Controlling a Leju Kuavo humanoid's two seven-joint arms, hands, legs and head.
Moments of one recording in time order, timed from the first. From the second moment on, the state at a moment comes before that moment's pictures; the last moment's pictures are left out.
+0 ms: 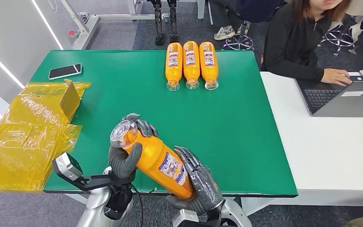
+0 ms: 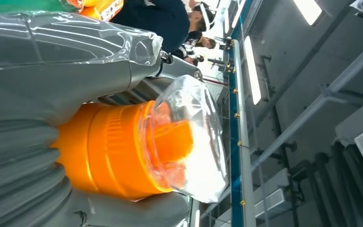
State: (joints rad) left arm -0.16 -0.22 -0.39 -1.17 0.12 -0.41 -0.55; right arm -0.03 -0.04 0.63 -1.46 0.77 -0.18 -0.41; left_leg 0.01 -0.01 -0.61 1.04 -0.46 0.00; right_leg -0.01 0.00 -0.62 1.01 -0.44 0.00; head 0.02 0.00
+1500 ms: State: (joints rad) left arm -0.63 0.07 -0.35 -0.43 -1.16 0.51 -0.32; right arm -0.13 -0.08 0.75 -1.25 0.49 -0.38 -0.59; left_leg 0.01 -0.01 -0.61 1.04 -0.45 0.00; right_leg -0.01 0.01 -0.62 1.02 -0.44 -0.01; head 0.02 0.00
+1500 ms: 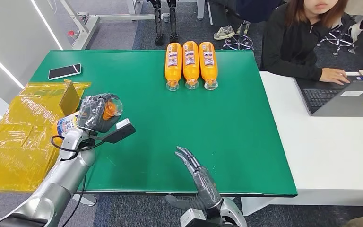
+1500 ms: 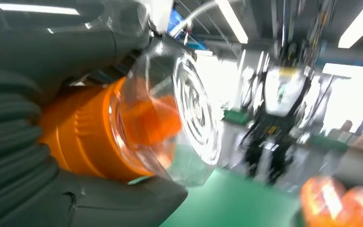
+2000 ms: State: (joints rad) left arm -0.66 0.14 -0.67 -0.31 -1.37 0.32 0.00; right arm -0.11 -0.14 0.76 -1.25 0.49 -0.42 -0.59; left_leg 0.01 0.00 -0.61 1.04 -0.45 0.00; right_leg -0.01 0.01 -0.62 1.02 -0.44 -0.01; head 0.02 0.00
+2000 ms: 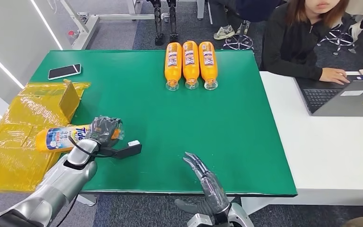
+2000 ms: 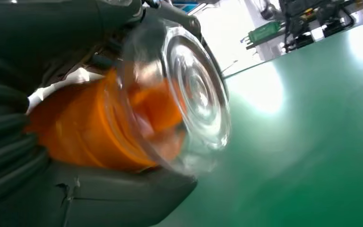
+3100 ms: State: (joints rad) left arm -0.68 0.16 -0.63 -0.27 -1.23 0.48 -0.14; right arm -0.14 -0.13 0.73 -1.29 0.56 -0.36 -0.50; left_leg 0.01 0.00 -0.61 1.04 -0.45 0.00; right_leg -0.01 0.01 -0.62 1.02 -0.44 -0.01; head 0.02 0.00
